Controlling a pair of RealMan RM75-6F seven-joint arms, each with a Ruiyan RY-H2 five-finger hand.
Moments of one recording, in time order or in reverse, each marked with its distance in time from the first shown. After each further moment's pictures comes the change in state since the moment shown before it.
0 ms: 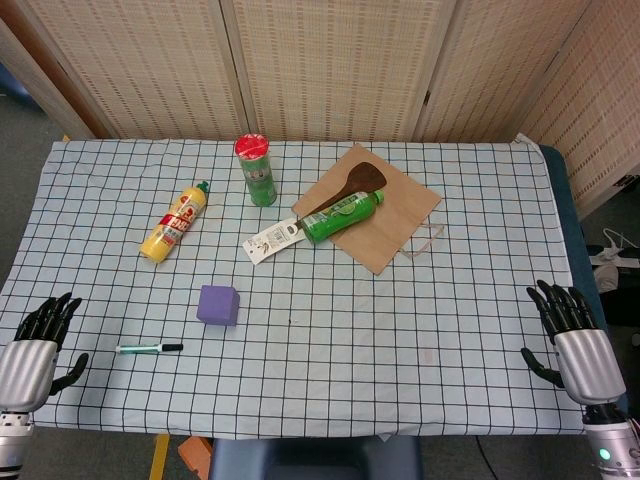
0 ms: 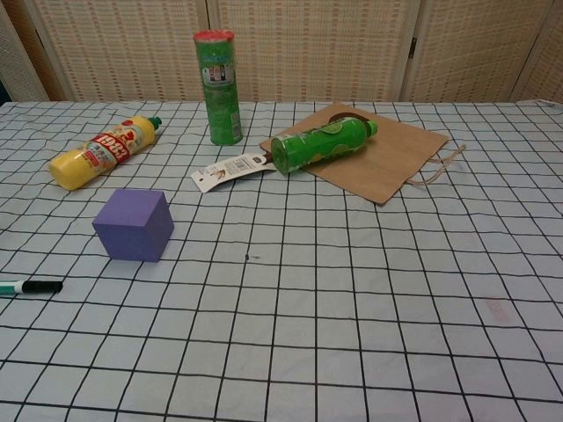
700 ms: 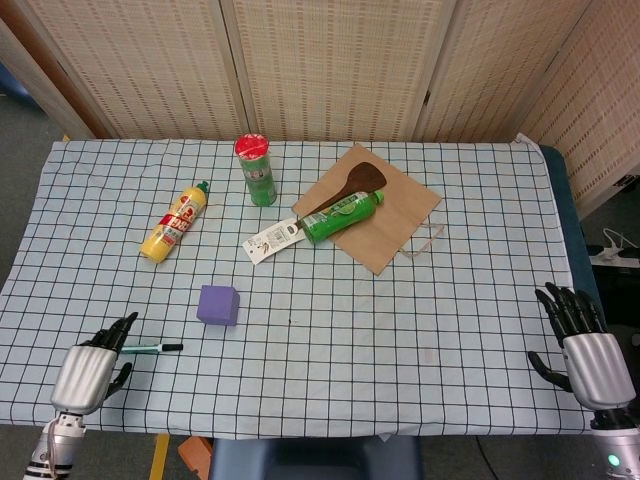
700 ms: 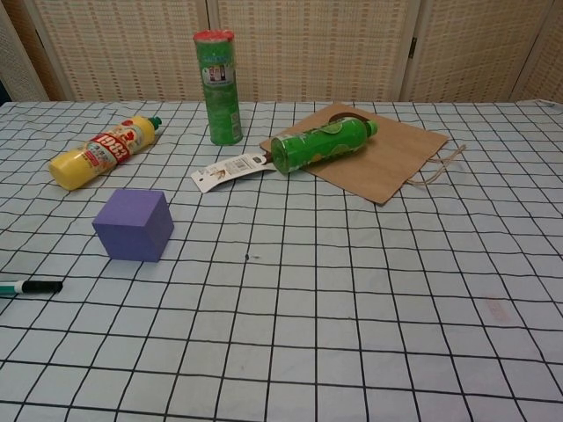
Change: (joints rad) left arm -0.033 -0.180 0.033 0.037 0.053 -0.057 0.302; right arm -0.017 0.027 -0.006 -0.021 0.004 0.007 0.017
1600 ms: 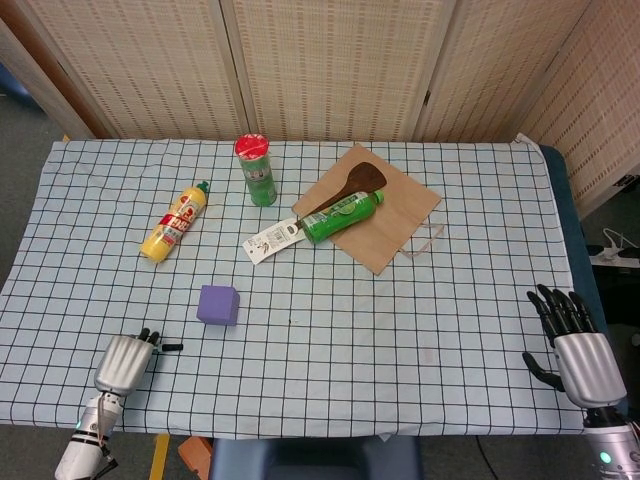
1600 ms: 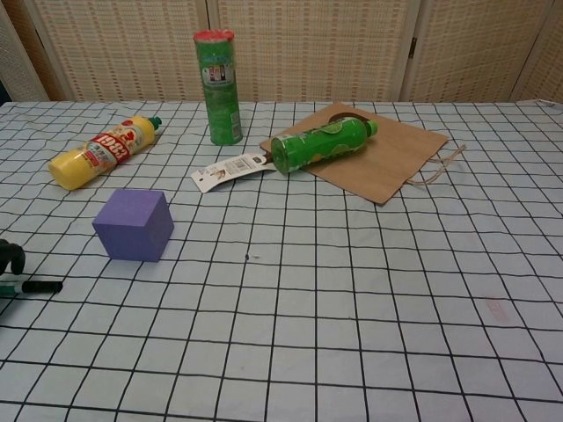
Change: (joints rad) left arm -0.103 -0.216 -0.008 0.314 -0.105 -0.179 0.188; right arm 0.009 -0.008 -0.003 -0.013 0.011 -0.036 -0.047
